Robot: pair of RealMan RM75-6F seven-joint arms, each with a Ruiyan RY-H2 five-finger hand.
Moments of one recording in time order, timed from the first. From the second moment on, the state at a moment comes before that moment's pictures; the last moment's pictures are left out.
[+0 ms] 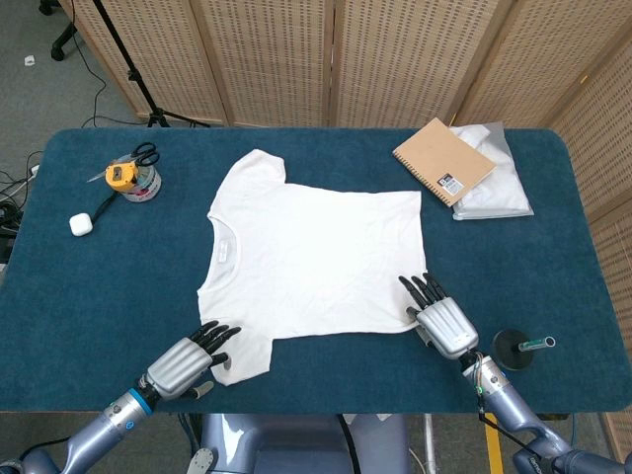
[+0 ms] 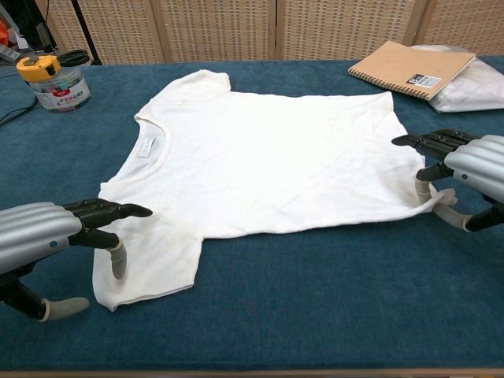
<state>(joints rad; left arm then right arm) -0.43 -1.44 0.14 -1.51 1.76 1.06 0.02 0.45 -1.56 -0.03 -1.17 -1.65 1.22 -0.09</state>
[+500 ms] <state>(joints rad) -0.45 -1.49 0.14 -1.47 1.71 1.05 -0.01 0.45 -1.55 -0.02 -1.17 -1.65 1.22 -0.08</state>
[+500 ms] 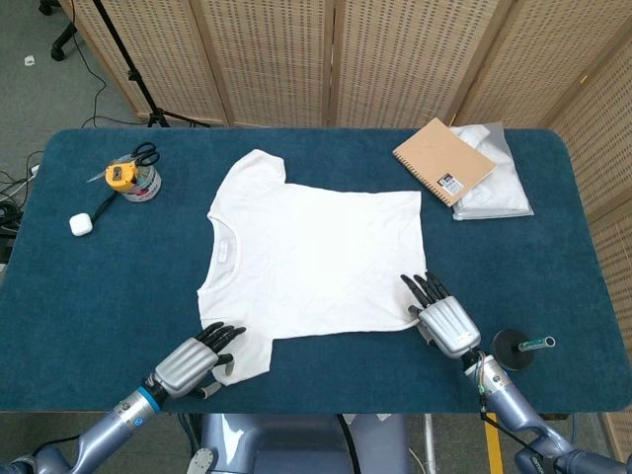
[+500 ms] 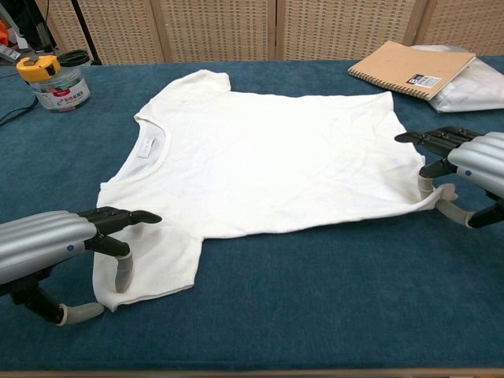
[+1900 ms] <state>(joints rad) -0.46 -1.48 0.16 -1.46 1.71 1.10 -0.05 0.45 -1.53 -0.04 -1.19 -1.67 1.23 -0.05</state>
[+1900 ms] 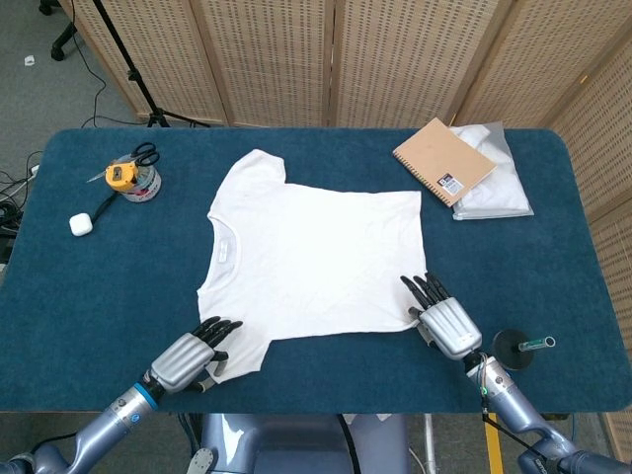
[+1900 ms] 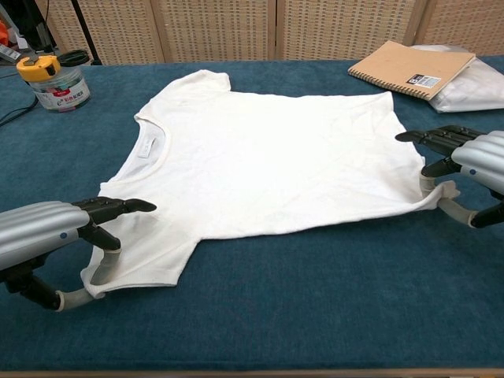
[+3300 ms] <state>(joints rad) -0.48 -1.07 0.48 -1.69 2.08 1.26 -0.40 0.51 -1.32 -0.27 -1.34 -2.14 1.43 0.00</state>
